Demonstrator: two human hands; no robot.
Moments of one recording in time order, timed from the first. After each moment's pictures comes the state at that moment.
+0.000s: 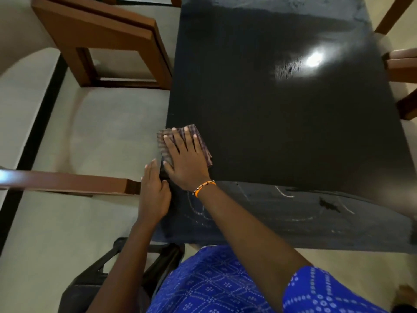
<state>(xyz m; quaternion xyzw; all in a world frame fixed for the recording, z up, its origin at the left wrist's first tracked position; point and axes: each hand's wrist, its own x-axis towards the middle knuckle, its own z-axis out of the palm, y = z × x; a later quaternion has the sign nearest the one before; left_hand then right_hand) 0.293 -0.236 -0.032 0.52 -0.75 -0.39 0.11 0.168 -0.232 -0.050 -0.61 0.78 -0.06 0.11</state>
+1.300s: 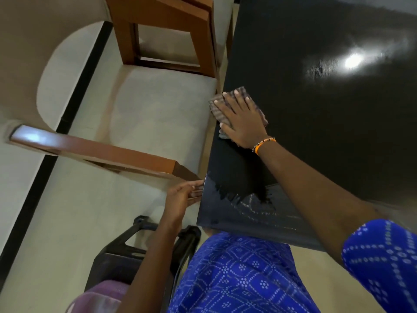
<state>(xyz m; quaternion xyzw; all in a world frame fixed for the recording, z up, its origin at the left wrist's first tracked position) 0.359 -0.227 -0.040 0.58 -0.40 -0.69 0.16 0.114 -0.289 -0.042 -0.68 0.73 0.01 0.08</state>
